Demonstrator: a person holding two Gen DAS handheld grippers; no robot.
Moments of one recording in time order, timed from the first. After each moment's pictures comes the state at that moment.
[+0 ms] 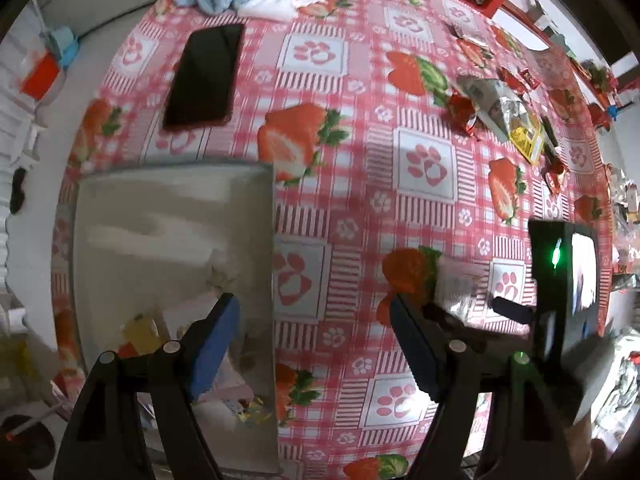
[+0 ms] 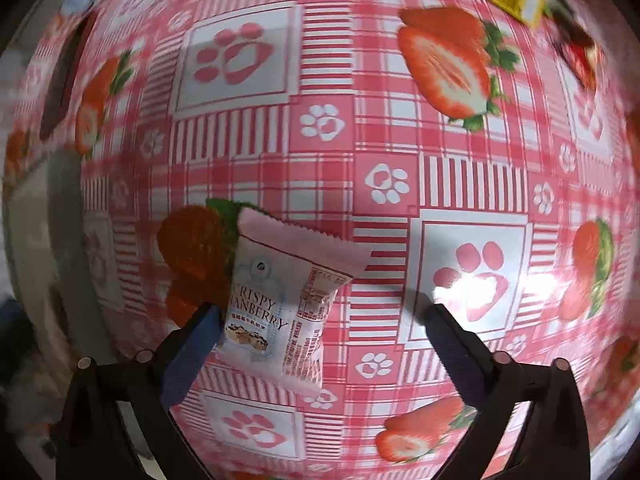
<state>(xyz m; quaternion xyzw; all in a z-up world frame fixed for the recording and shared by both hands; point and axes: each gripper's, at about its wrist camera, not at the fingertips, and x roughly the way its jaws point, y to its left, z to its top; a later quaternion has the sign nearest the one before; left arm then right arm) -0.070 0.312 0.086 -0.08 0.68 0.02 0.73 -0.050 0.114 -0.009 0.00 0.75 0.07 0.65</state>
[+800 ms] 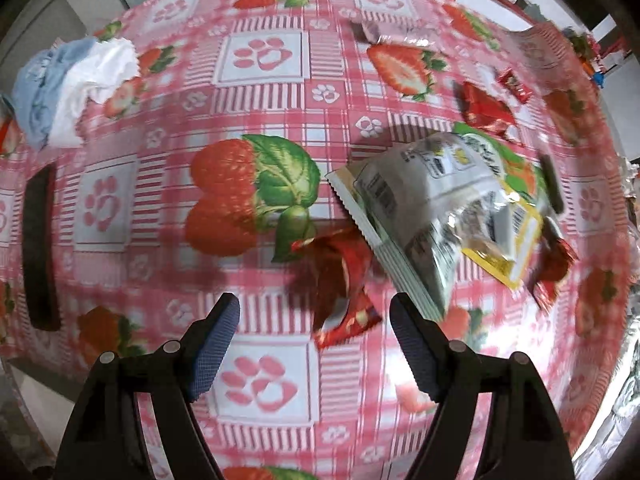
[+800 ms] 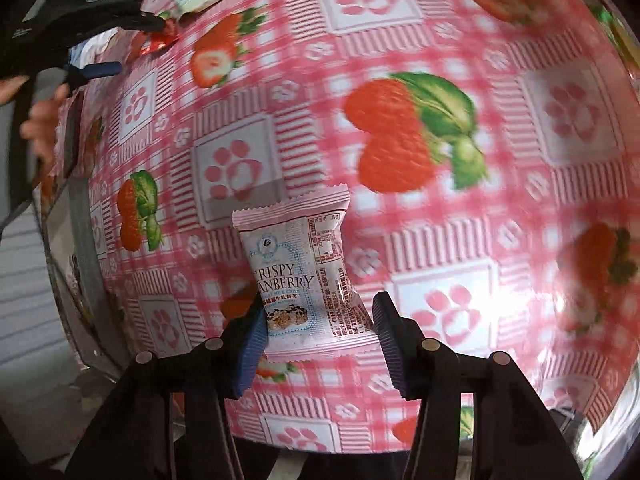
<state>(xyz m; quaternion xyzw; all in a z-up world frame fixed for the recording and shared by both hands) 0.125 0.164 0.003 -0.03 0.68 -0.02 0.73 -0.154 -0.112 0.022 0.17 0.74 0.05 0.65</state>
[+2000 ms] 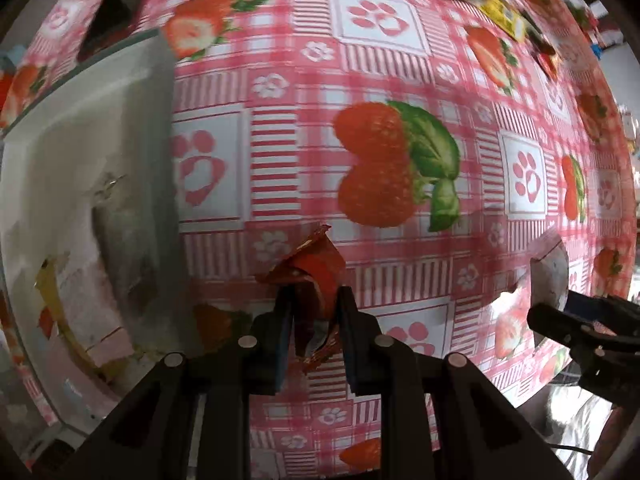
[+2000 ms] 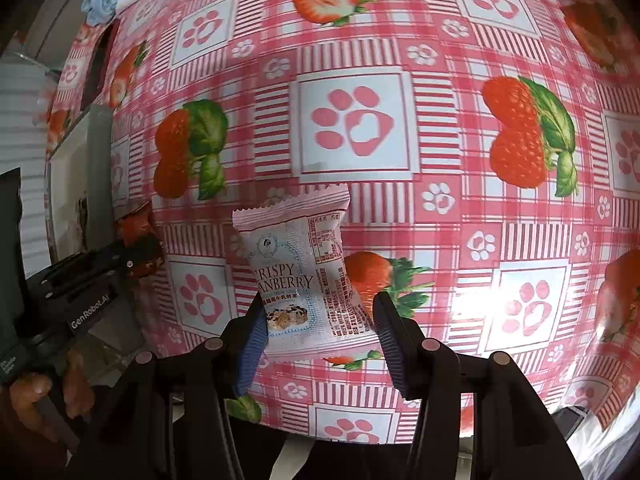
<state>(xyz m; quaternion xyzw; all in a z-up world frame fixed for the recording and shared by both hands) -0.127 0.284 -0.013 -0.04 0.73 -0.03 0.68 -0.123 0.030 0.025 0.10 0.76 0.11 0.63</state>
